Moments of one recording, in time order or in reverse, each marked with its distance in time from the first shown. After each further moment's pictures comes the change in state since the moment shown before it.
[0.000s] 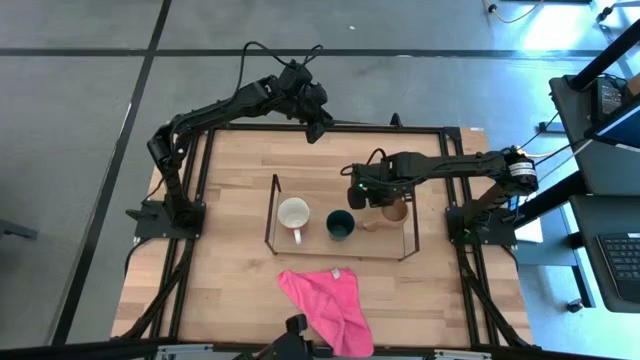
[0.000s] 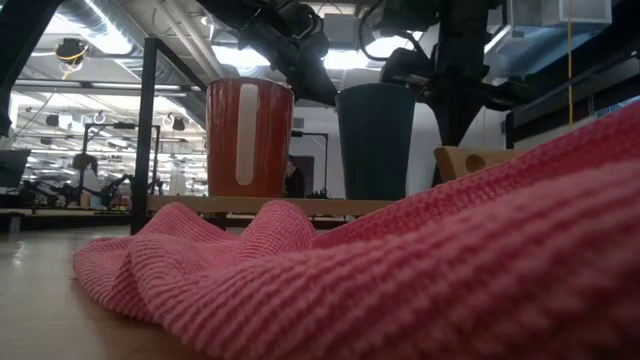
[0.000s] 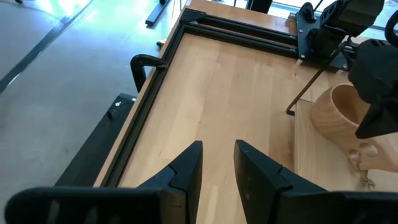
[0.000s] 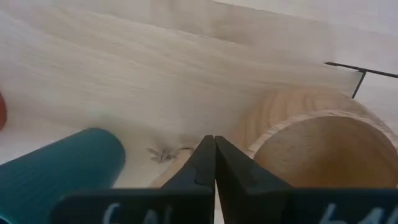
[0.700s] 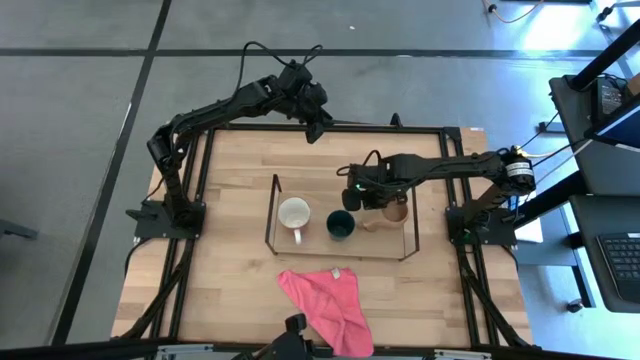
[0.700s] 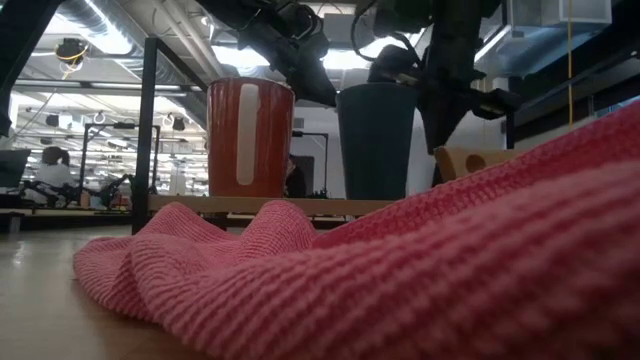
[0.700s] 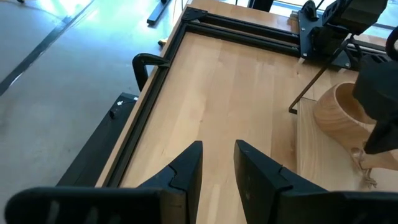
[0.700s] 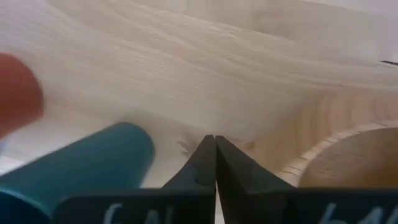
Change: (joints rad) left arm 0.002 0.000 0.000 -0.004 -0.004 0.007; right arm 0.005 0.010 -0.008 0.090 -0.044 -0.012
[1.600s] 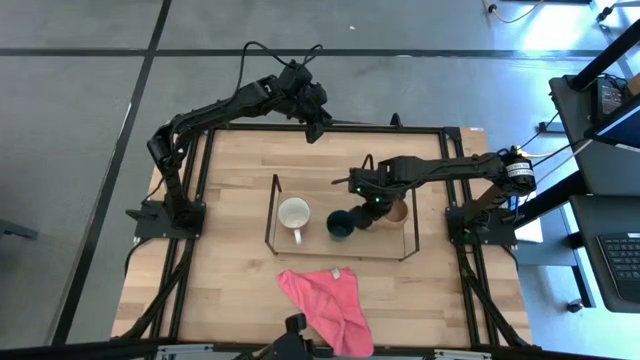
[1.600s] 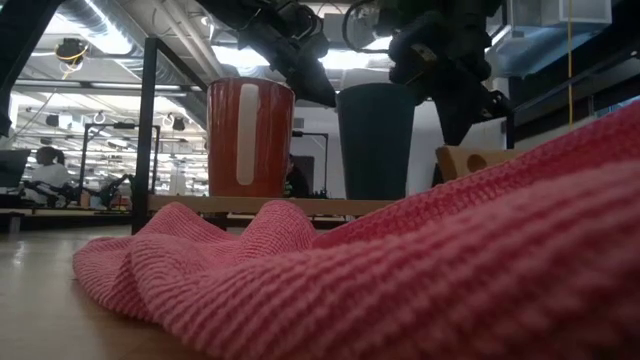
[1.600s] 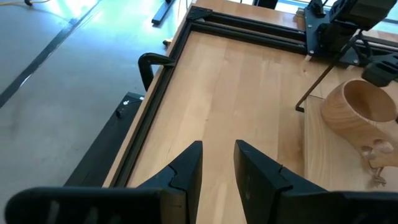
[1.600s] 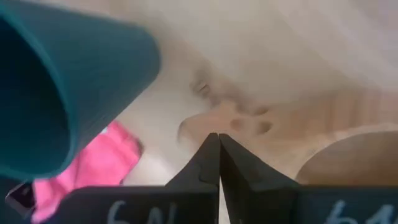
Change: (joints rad) left arm 0.000 0.000 0.000 0.000 -0.021 0.016; right arm 0.021 -0.001 0.001 -0.044 -0.160 -0.444
